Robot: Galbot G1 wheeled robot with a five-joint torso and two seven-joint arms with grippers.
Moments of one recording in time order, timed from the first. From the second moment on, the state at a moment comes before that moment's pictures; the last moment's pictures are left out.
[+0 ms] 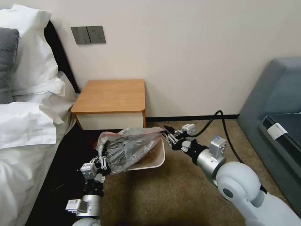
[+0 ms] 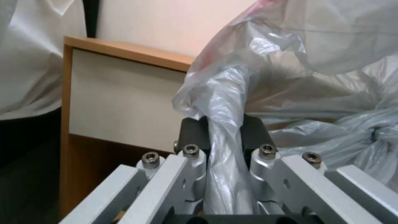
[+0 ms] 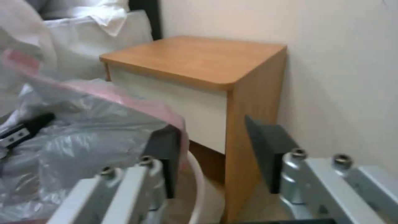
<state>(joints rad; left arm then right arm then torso) 1.73 -1.52 -0.54 -2.09 -0.28 -0.27 0.05 -1.22 0.93 0.23 2.28 0.54 -0.42 -0.05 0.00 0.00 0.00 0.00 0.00</state>
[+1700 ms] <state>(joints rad) 1.71 -1.53 -0.54 -2.09 -0.24 -0.25 0.09 -1.13 0.73 0.11 2.27 0.10 -0.16 -0.25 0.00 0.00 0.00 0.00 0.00</state>
